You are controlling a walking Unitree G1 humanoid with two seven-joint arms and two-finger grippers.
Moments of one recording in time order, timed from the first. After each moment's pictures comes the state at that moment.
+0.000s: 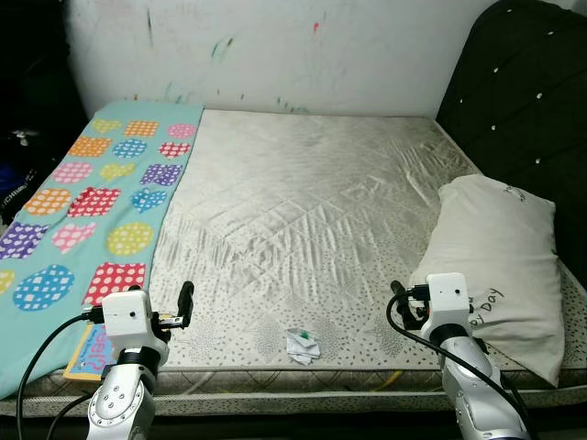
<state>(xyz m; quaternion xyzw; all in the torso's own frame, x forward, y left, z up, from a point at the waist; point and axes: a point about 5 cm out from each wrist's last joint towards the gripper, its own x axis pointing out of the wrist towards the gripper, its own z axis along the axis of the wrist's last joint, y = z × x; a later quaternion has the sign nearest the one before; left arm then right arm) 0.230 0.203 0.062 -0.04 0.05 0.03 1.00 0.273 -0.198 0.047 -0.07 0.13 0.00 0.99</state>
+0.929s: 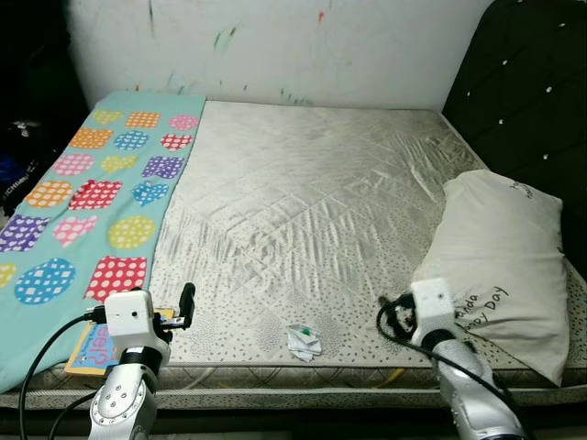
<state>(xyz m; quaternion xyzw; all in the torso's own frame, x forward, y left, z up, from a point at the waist) 0.229 0.202 0.059 -0.04 0.07 0.04 1.00 0.269 -0.189 0.027 -0.09 0.20 0.06 0.97</state>
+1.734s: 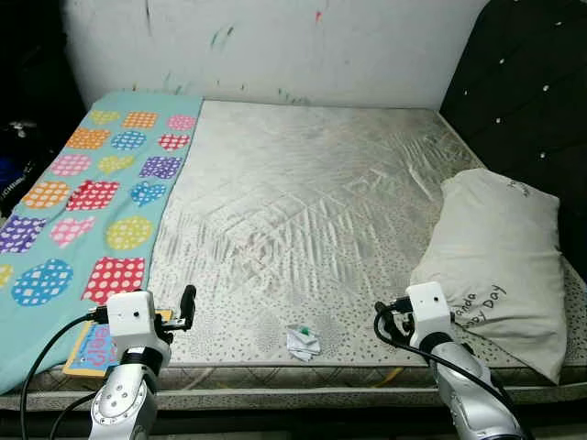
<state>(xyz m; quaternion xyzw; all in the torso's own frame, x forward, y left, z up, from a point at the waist) 0.229 0.202 0.057 -0.04 0.08 0.04 1.00 0.268 -0.187 0.026 -0.09 0.21 0.07 0.97</state>
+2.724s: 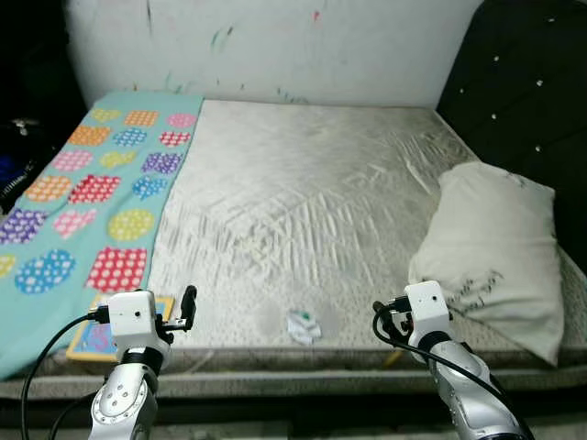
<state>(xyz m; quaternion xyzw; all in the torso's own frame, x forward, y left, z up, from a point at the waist) 0.230 0.201 0.056 -0.03 0.08 0.03 1.00 0.270 -0.187 0.027 -0.09 0.21 0.07 0.97</state>
